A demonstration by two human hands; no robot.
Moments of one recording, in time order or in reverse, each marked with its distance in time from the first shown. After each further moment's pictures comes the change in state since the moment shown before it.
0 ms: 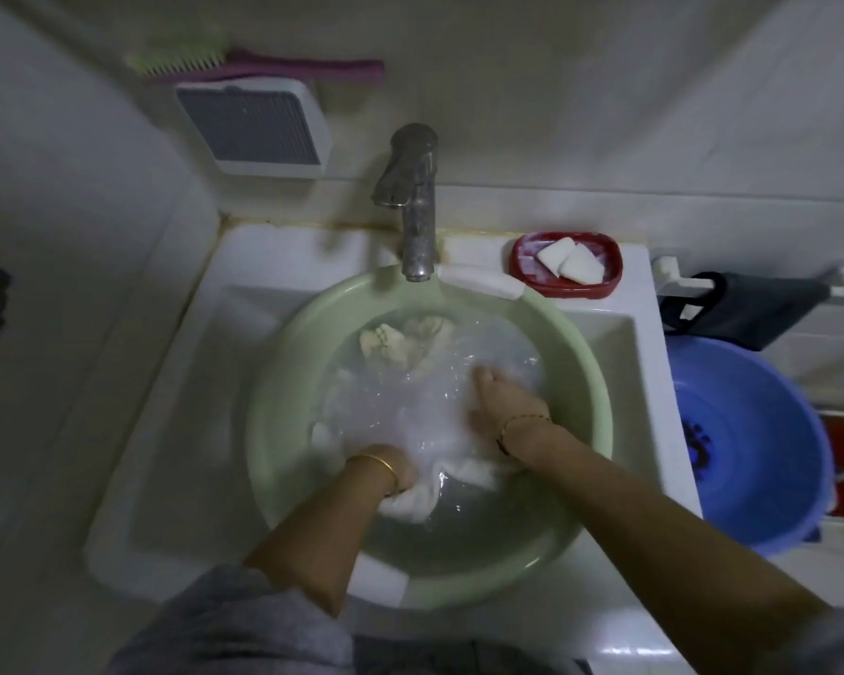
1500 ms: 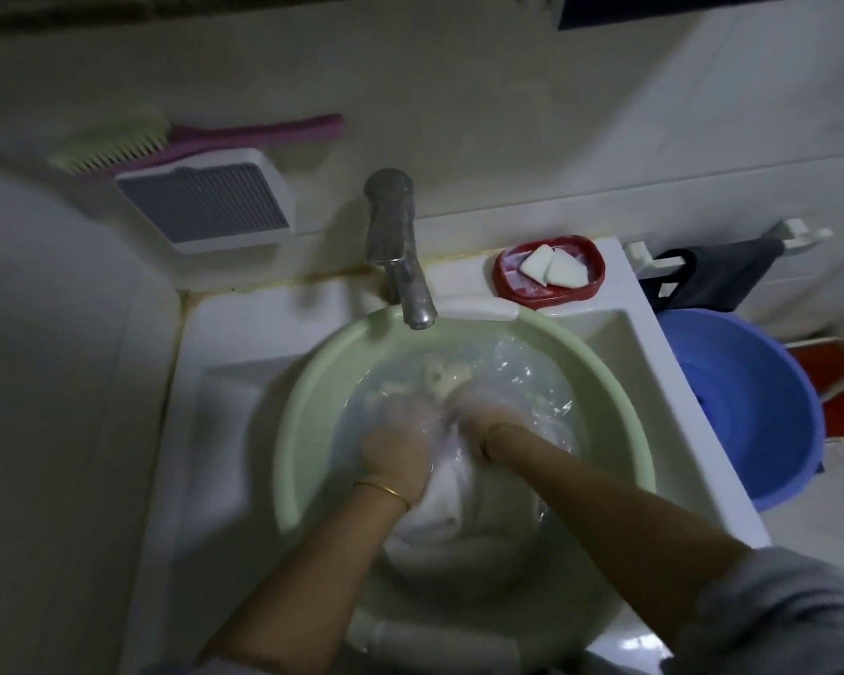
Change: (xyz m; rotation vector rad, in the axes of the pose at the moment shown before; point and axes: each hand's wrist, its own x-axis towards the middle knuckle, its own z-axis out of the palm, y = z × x) left_hand 0.017 -0.002 -0.053 0.722 1.088 0.240; right_hand 0.047 -0.039 0.009 0.317 0.086 0.226
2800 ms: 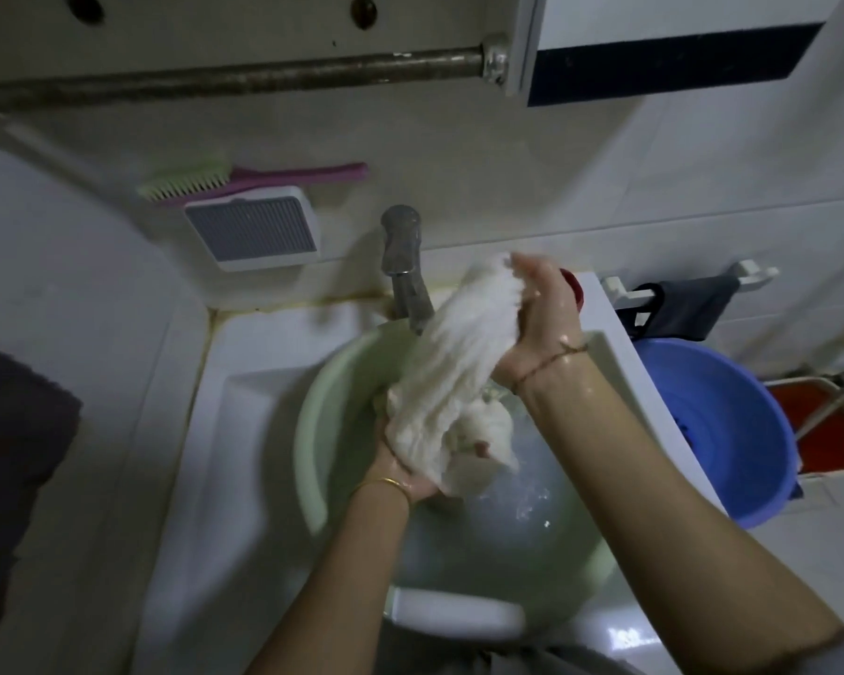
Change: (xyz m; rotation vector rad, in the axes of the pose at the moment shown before) left_hand -0.031 0.015 -0.072 -2.318 -0.194 -0.688; right_hand -0.112 -0.037 -0.146 2.267 -0.081 -0.165
